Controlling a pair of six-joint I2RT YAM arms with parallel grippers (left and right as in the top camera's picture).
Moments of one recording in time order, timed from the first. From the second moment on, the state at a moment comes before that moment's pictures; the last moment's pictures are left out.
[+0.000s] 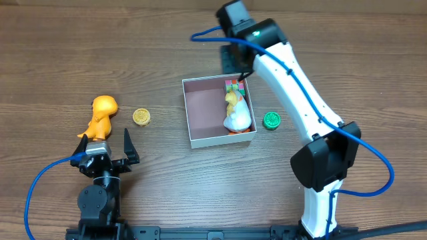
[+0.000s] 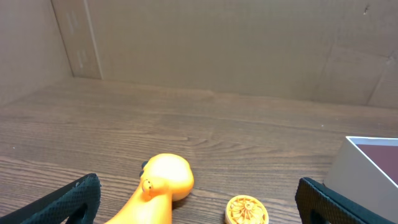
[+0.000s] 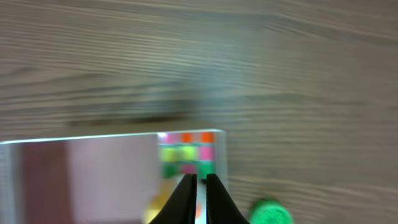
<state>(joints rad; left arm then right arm) -0.01 0.01 0.01 -0.06 -0.17 -0.07 0.45 2.11 2.12 -1.26 0.19 0.33</state>
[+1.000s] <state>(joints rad) -0.01 0.01 0.01 -0.06 -0.17 -0.07 0.32 2.11 1.85 -1.51 0.02 0.33</state>
